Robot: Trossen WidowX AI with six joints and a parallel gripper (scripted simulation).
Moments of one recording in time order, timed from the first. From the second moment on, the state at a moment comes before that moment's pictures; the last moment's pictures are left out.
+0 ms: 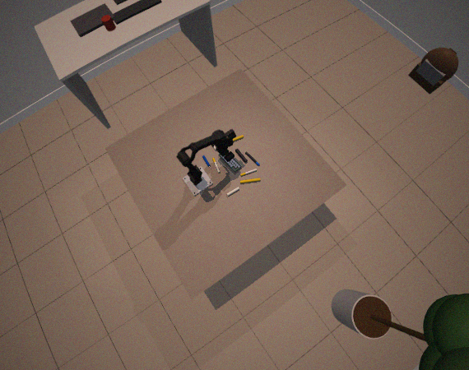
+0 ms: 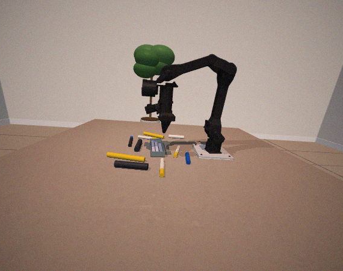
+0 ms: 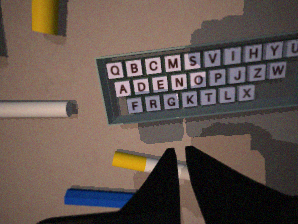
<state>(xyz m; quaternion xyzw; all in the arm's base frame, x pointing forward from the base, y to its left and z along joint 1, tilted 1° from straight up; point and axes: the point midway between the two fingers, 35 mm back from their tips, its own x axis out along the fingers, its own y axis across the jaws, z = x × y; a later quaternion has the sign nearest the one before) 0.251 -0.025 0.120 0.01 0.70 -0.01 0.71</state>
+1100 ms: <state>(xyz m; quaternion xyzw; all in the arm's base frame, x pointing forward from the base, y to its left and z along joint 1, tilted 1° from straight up) 0.223 0.023 0.105 0.18 0.69 -0.27 0.65</state>
